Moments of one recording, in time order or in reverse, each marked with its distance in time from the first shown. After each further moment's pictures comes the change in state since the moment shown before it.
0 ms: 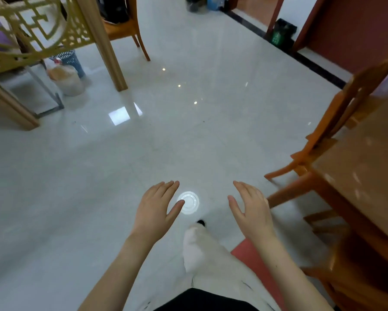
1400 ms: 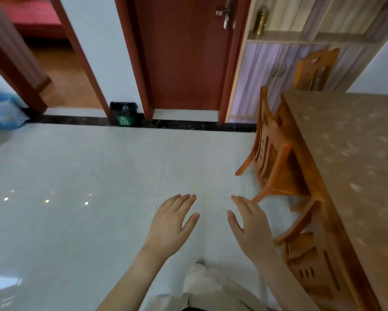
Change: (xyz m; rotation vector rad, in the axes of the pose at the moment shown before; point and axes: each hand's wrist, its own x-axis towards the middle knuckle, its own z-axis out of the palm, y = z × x) left_hand 1.106 0.365 0.094 -0.075 -0.416 0.910; right_hand 0.831 0.414 -0.179 -0.104 0.510 0.693
